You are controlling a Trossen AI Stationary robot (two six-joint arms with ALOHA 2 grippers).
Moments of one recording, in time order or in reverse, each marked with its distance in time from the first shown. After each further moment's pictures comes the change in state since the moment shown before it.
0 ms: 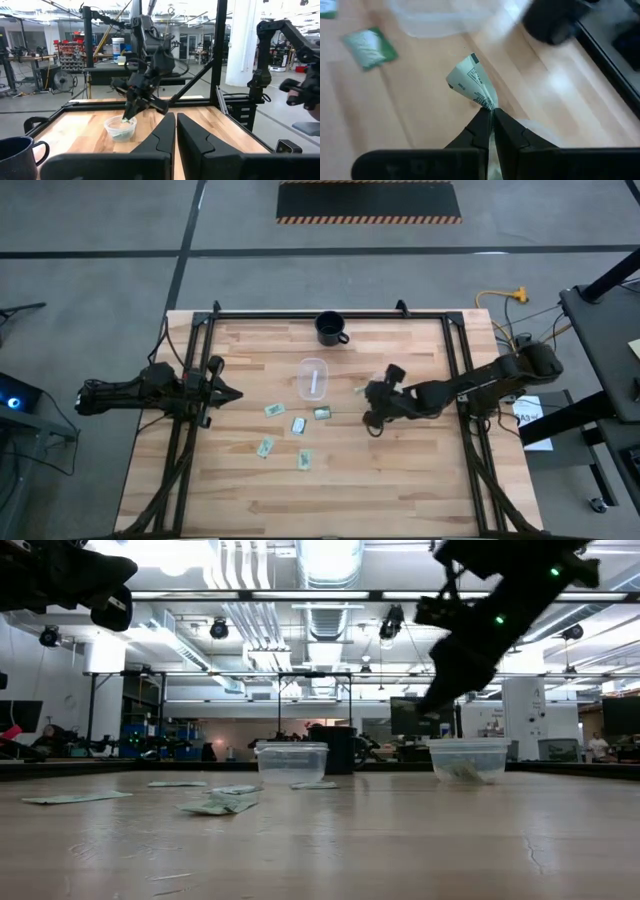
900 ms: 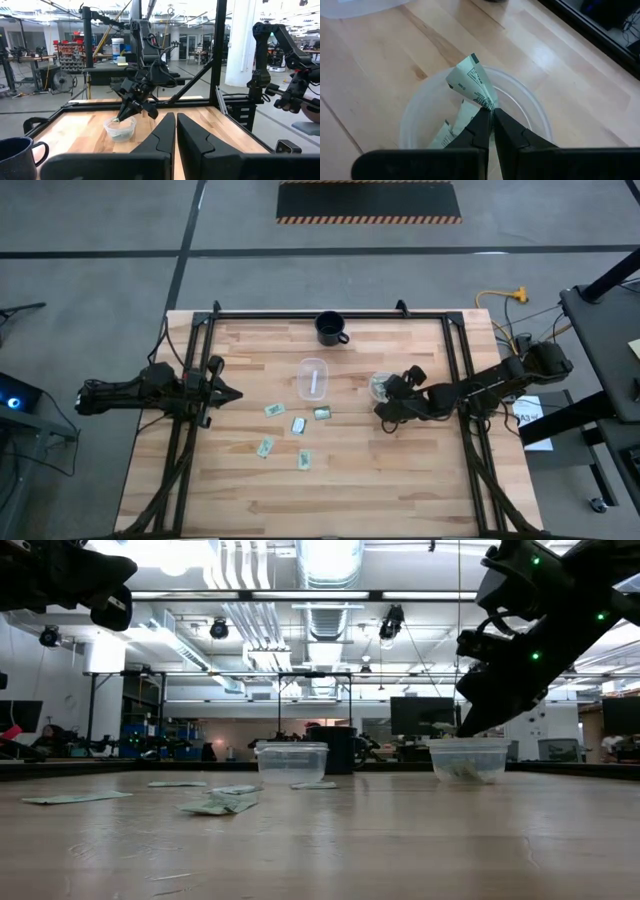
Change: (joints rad) left arm 0.000 -0.001 0.000 0.000 0.001 0.000; right arm 0.005 -0.080 -0.208 0.027 0.124 0.296
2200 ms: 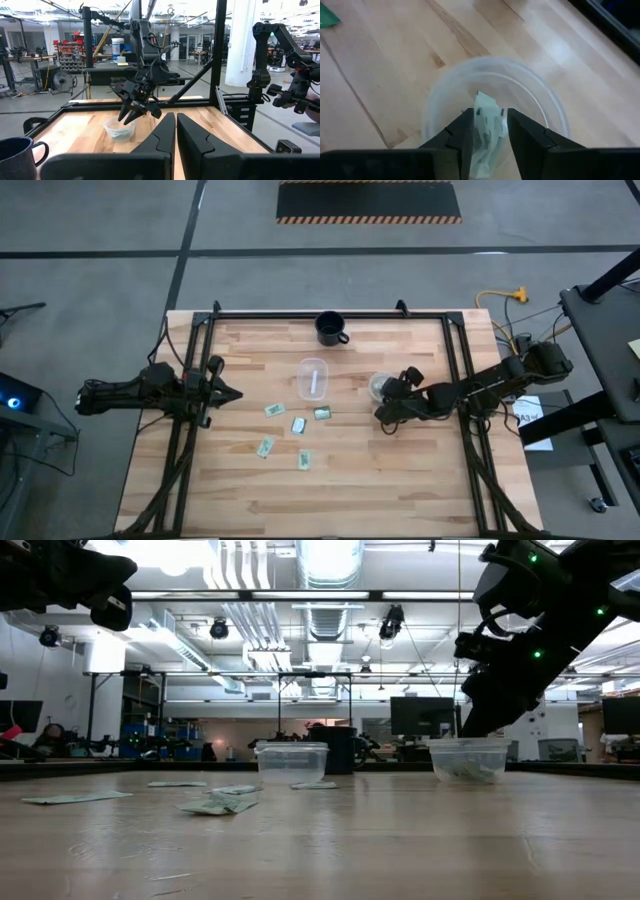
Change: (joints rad) left arm 0.000 0.000 0.000 0.000 0.000 0.000; right arm -0.001 0.000 0.020 -0.018 -0.086 -0.068
